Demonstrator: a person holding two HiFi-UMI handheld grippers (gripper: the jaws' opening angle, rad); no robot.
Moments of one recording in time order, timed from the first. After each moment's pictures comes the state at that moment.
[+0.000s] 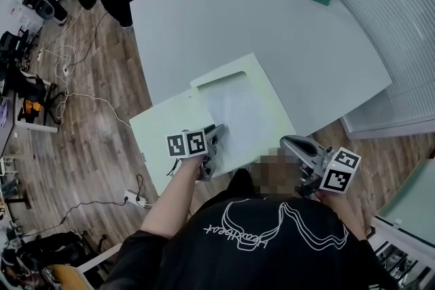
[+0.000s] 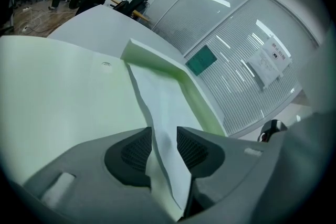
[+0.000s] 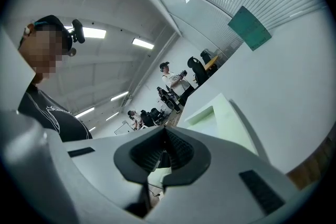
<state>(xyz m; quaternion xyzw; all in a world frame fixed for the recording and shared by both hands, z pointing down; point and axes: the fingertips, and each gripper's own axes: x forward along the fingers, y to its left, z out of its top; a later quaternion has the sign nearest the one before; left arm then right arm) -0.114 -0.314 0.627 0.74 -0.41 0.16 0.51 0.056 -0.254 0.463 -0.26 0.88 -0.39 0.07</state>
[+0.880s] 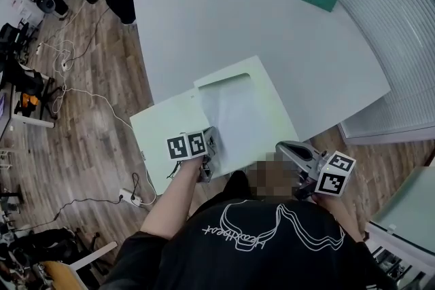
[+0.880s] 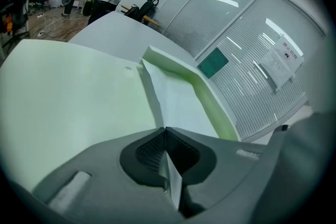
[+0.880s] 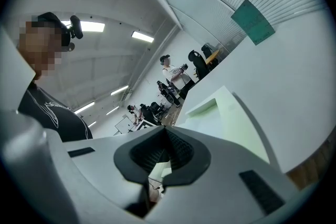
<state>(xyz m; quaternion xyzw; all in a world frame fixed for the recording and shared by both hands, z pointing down) -0.144 -0.307 0.636 0.71 -0.47 0.17 0.50 0.037 -0.243 0.475 -0.25 0.88 -0.40 0.04</state>
